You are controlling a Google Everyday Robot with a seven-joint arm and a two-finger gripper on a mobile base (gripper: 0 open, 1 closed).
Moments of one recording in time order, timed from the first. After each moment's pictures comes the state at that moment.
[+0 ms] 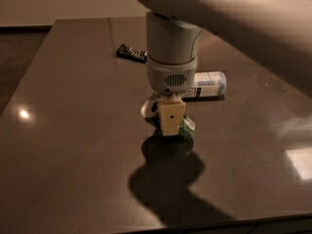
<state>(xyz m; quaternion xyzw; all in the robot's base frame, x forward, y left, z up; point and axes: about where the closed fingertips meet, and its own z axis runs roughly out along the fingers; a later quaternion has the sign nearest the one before) 0.439 -0.031 0.895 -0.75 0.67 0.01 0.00</state>
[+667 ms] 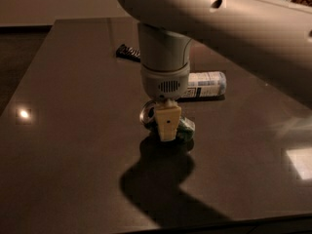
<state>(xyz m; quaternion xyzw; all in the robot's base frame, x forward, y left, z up) 0.437 -0.026 0.884 -0.75 0.66 0.00 -0.01</state>
